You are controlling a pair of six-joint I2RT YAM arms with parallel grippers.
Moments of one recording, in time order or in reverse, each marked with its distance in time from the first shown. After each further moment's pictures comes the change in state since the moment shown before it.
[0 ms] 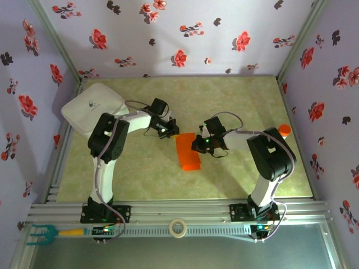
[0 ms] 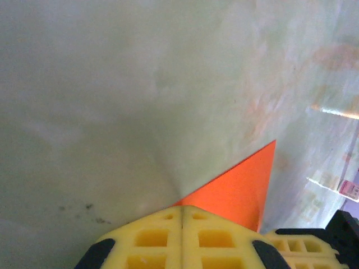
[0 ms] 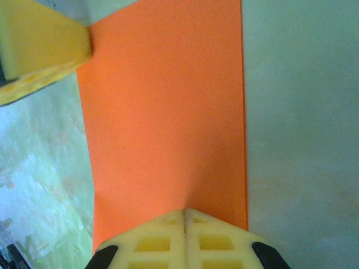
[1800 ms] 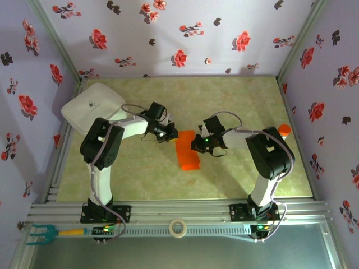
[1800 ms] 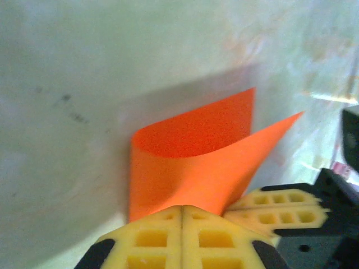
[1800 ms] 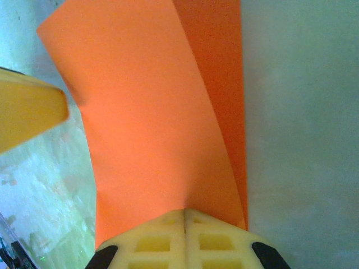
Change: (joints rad) left arm -0.030 -0.141 -0.160 0.079 0.019 -0.034; right arm 0.002 0.019 0.022 -0.011 -0.015 0.000
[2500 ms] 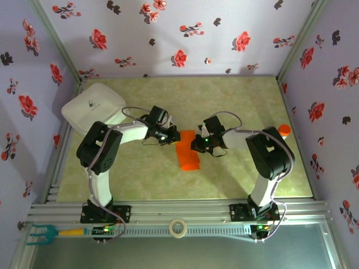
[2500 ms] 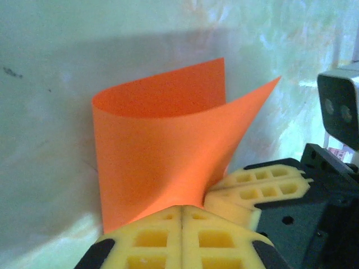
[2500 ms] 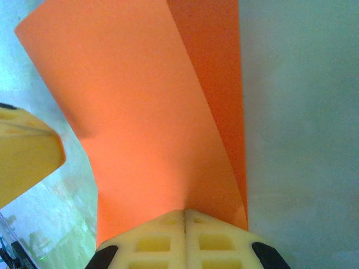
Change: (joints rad) left arm -0.040 -0.057 -0.103 0.109 -0.012 -0.016; right arm 0.000 0.002 0.002 0.000 -0.001 0.000
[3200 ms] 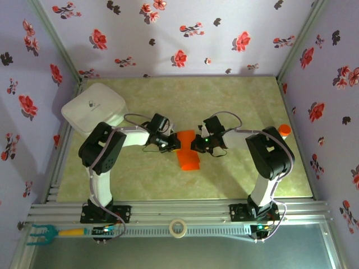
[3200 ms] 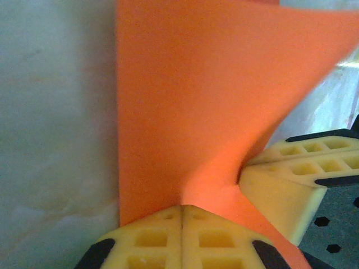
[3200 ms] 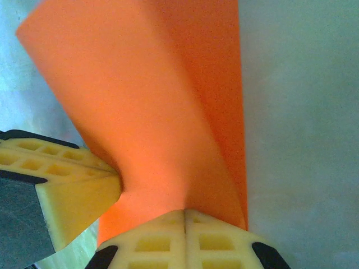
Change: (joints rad) left arm -0.035 0.001 -0.100 0.064 0.000 -0.016; right arm 0.000 0.000 0.000 0.000 0.000 0.000
